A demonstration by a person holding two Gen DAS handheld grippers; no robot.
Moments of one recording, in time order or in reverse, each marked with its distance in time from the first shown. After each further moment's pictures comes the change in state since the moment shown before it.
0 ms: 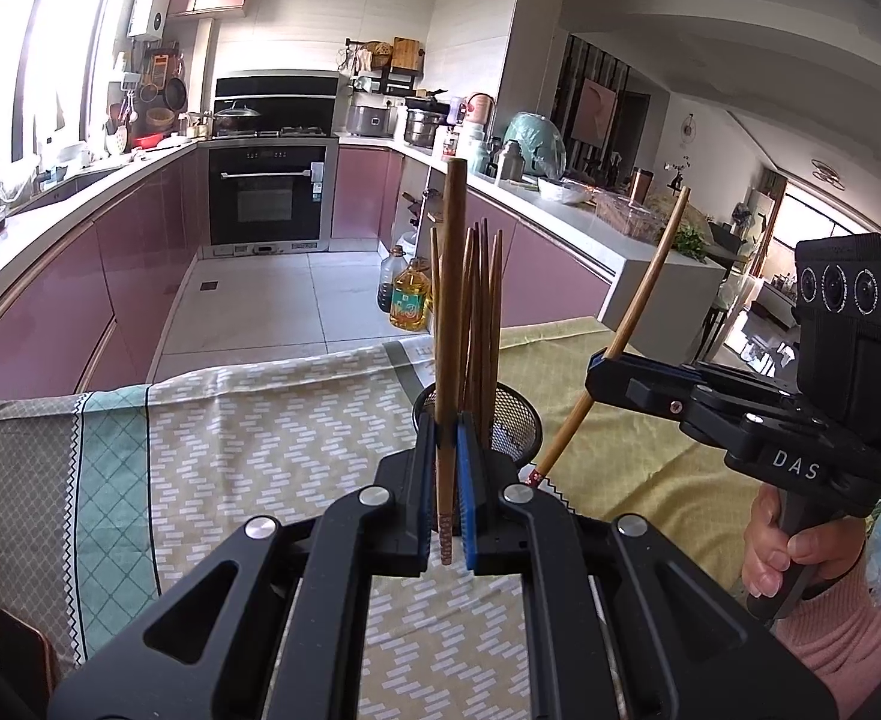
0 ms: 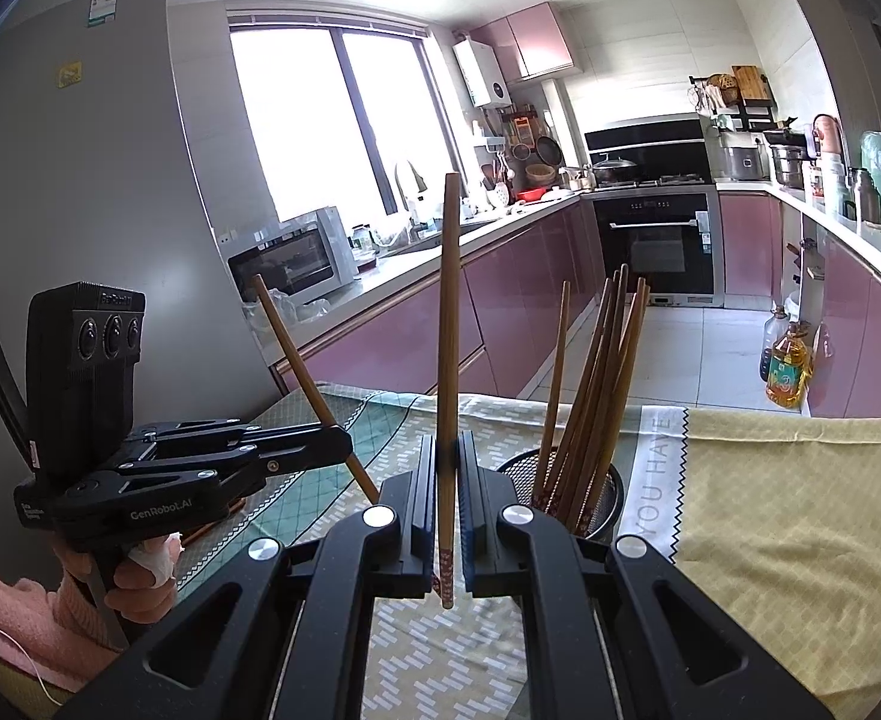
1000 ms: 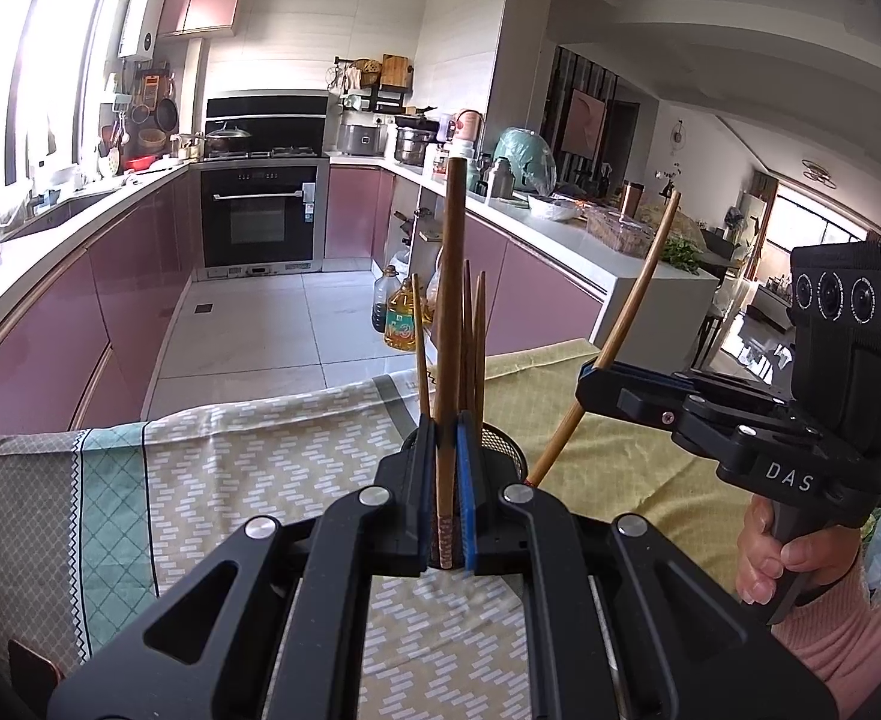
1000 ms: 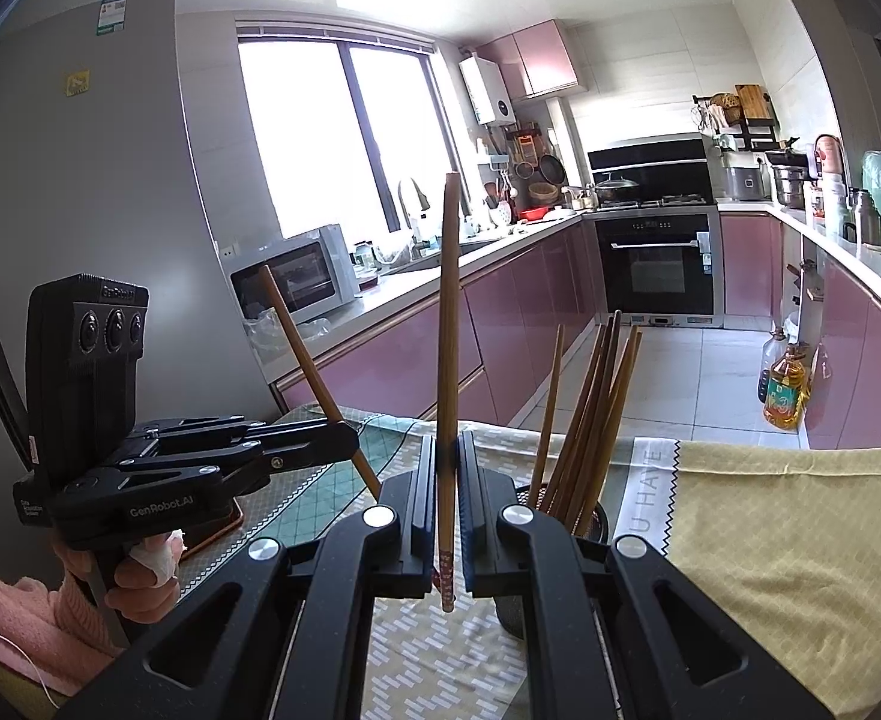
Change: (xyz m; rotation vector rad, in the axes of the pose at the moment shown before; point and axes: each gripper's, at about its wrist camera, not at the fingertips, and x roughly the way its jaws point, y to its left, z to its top) left arm -0.005 -0.009 0.016 0.030 -0.041 -0.008; right arm -0.010 -0.002 0.011 -0.021 -0.039 0.000
